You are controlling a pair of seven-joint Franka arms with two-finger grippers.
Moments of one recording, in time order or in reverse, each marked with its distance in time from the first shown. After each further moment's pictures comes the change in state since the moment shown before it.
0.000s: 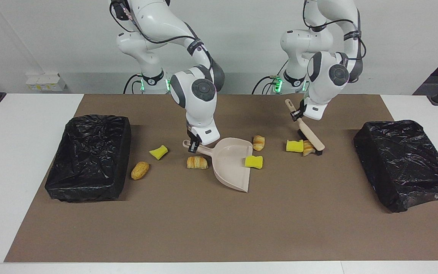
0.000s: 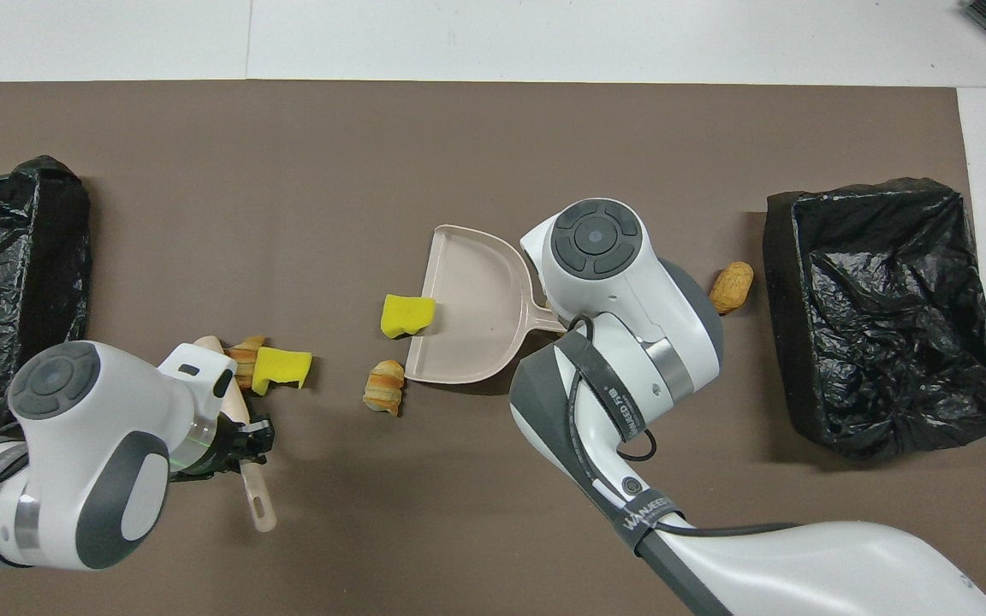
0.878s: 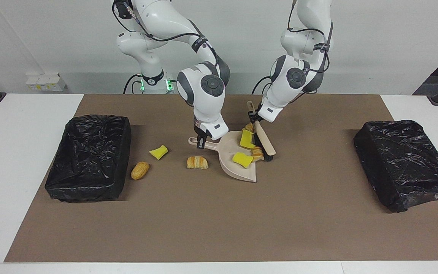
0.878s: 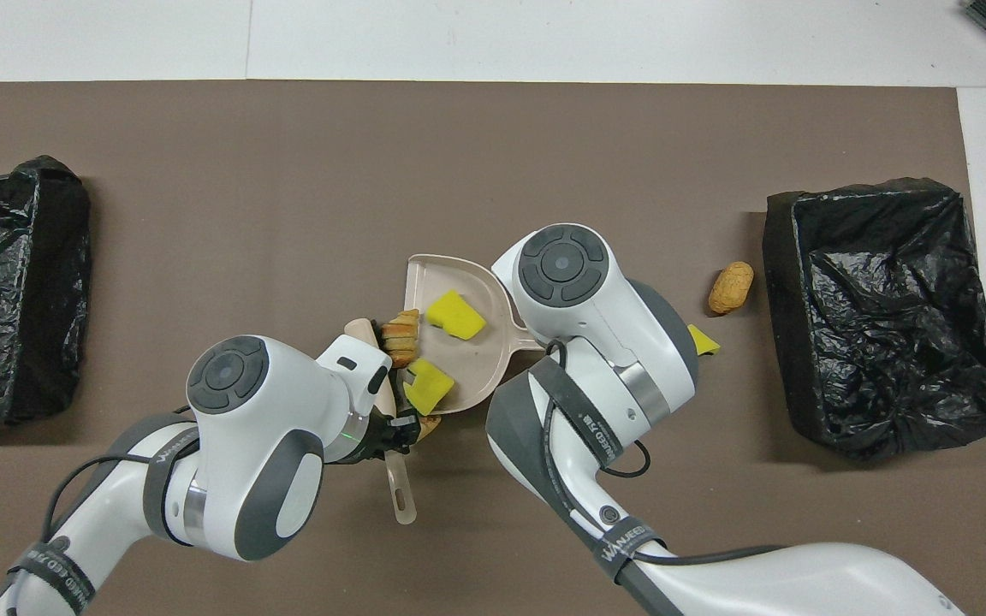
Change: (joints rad) left arm -0.287 0.155 -0.008 0.150 -0.242 0.129 0.001; right arm 0.046 -0.020 0.004 -0.031 0.000 0.000 -0.070
